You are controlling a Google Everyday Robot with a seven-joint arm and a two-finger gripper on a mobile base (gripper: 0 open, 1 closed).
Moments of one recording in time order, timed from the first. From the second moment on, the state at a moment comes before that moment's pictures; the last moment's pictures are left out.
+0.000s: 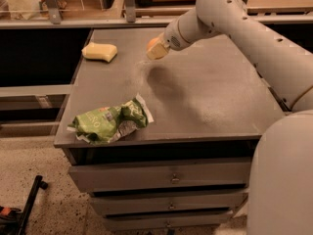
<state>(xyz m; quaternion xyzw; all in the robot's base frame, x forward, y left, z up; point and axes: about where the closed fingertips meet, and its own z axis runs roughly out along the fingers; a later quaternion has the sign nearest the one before) 0.776 -0.016 0.862 -0.49 0.76 0.13 0.41</state>
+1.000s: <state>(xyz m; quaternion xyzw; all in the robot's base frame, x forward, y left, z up) 0.798 0.023 0.866 -0.49 0.74 0.16 0.43</state>
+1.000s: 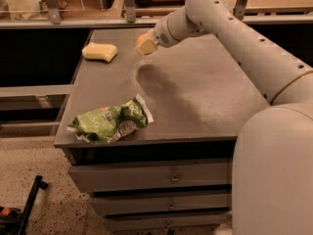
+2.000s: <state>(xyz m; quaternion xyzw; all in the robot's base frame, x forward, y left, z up) 0.784 0.077 0.858 -0.52 0.72 0.21 0.41</state>
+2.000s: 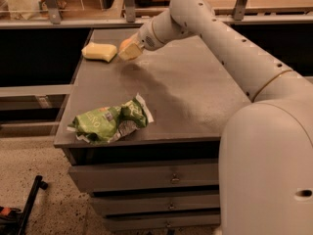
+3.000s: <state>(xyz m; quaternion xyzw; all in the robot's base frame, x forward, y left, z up) 0.776 0.100 0.853 -0.53 0.71 0.22 0.40</state>
